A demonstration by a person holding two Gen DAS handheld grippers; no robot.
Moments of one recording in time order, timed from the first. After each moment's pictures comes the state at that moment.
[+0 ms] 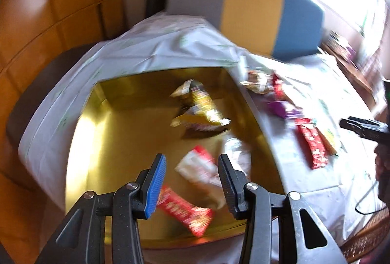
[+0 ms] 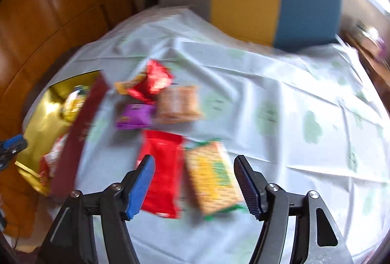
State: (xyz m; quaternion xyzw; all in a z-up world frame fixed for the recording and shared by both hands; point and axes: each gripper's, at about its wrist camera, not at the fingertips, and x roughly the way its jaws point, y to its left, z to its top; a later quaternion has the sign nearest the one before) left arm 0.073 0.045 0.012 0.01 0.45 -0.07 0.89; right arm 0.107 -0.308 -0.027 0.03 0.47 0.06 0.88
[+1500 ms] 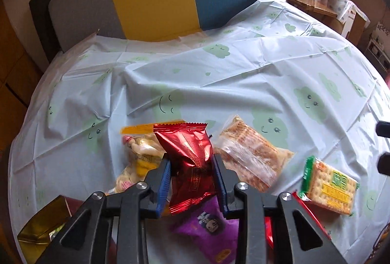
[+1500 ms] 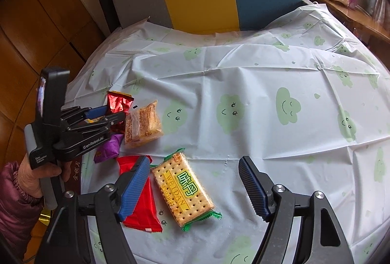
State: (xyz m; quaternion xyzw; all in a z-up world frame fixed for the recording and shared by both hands) left arm 0.247 -0.174 -0.045 0.19 0.46 -0.23 0.84; right arm 0.117 -0.355 -0.022 0.14 0.47 0.02 0.87
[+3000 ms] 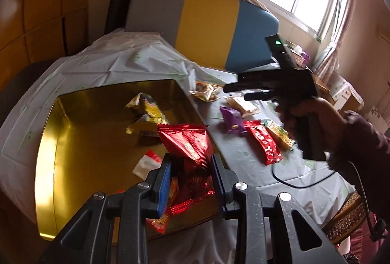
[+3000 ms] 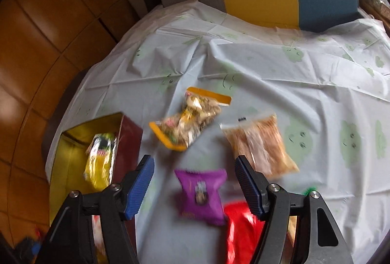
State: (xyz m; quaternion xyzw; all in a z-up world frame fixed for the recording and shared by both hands) left arm 0.043 0.048 0.018 -0.04 0.40 -0.19 0.90; right arm 0.226 -0.197 -0.038 0.13 0.50 0.09 0.85
